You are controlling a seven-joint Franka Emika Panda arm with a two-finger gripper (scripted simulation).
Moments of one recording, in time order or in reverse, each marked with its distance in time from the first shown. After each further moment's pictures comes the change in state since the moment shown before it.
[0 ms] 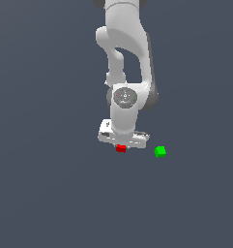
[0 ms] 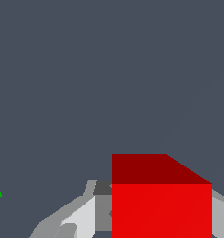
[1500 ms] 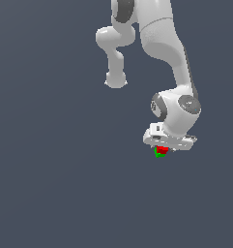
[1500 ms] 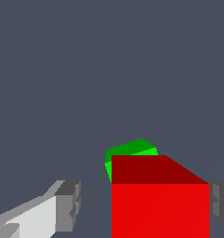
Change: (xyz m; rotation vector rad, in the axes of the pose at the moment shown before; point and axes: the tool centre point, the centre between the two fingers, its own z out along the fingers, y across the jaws) arm -0.045 -0.193 0.032 0.000 0.000 0.000
